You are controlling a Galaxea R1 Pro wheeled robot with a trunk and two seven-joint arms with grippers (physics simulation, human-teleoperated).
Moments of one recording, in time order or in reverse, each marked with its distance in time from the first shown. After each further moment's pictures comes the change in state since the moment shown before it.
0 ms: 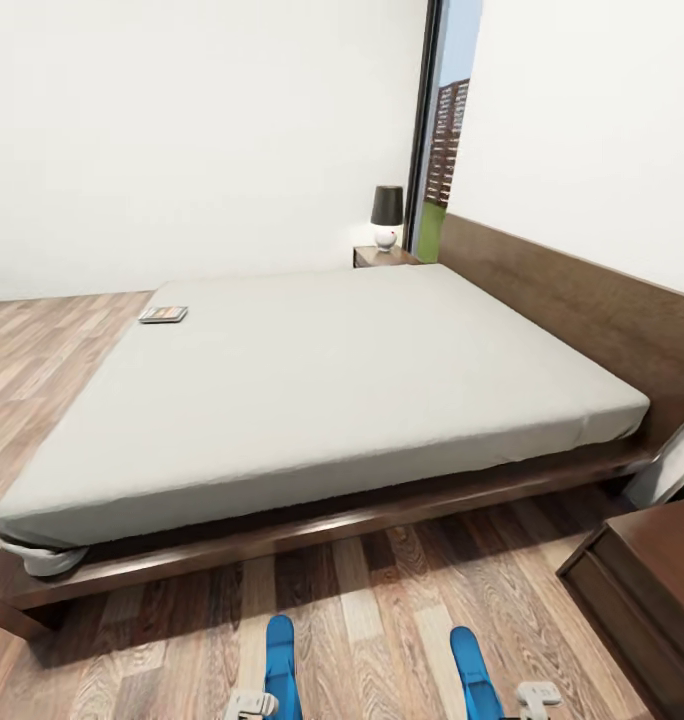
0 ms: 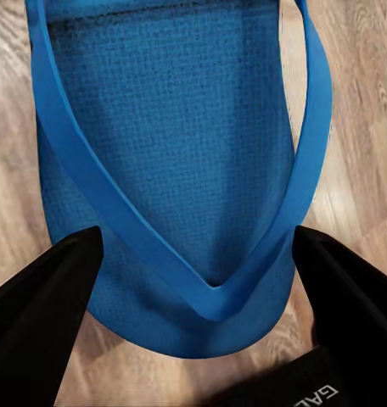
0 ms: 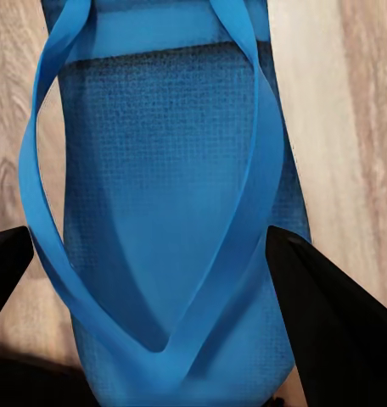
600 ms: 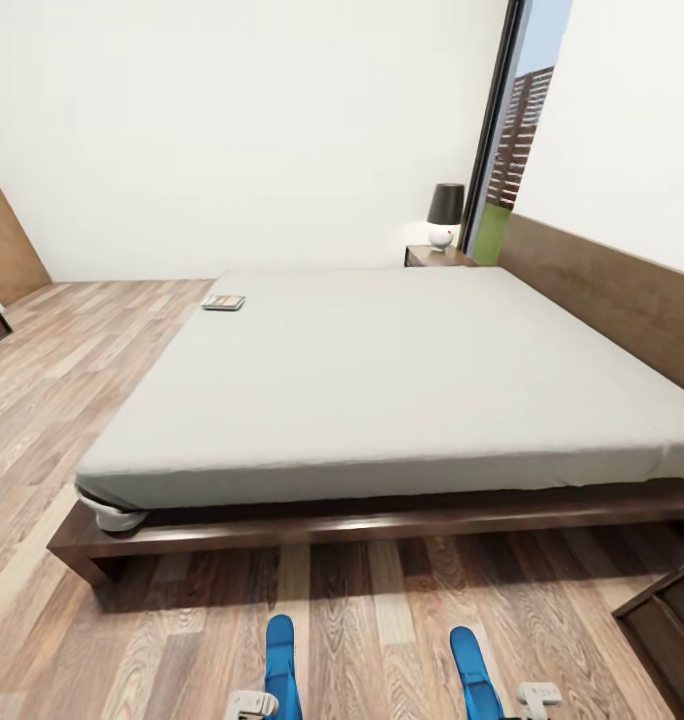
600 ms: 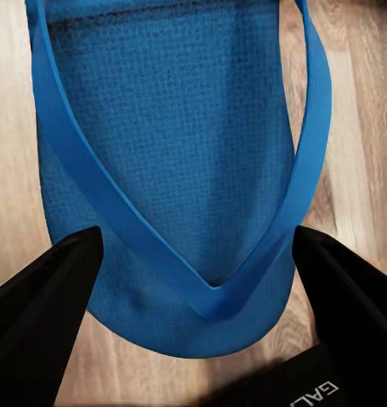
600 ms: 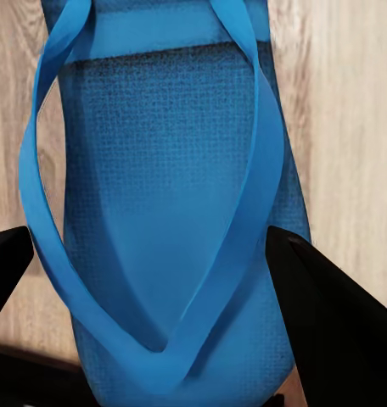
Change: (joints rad) left arm 0.000 0.000 0.000 0.000 0.000 0.000 0.000; right arm 0.000 0.000 0.001 0.000 0.000 0.001 0.000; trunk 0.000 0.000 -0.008
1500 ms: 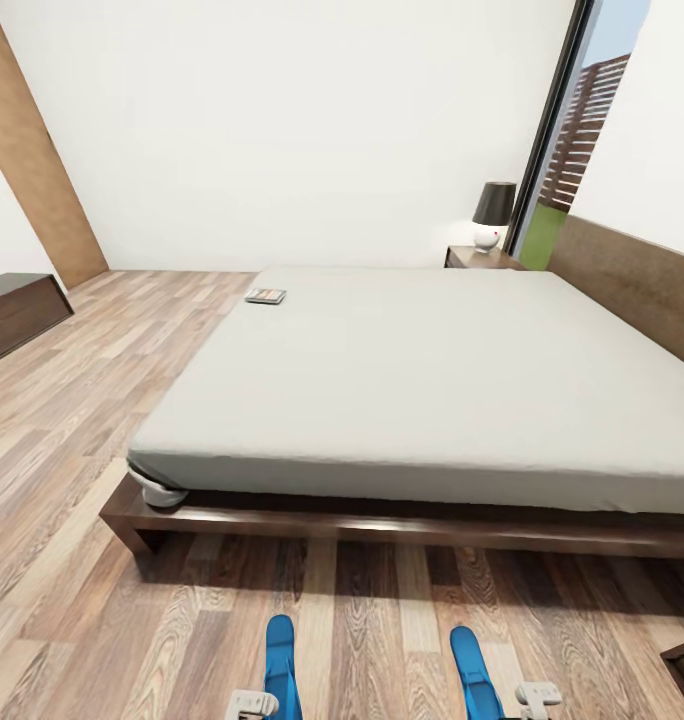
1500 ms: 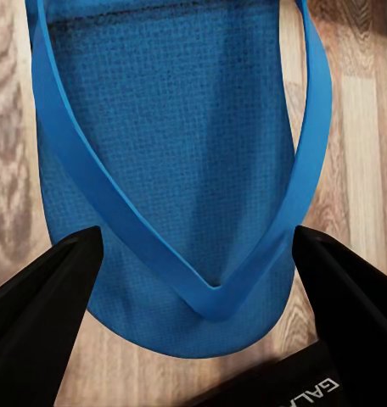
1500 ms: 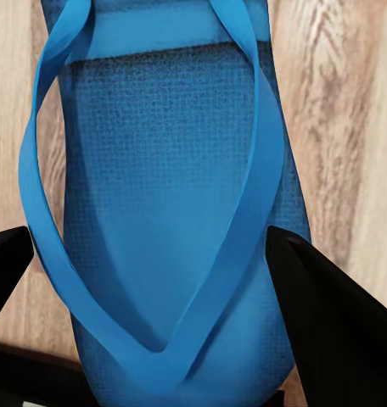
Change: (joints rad) left arm 0.000 0.000 0.000 0.000 0.000 0.000 0.000; right arm 0.000 -0.001 -0.002 0.001 0.000 -0.001 0.002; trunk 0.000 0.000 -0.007
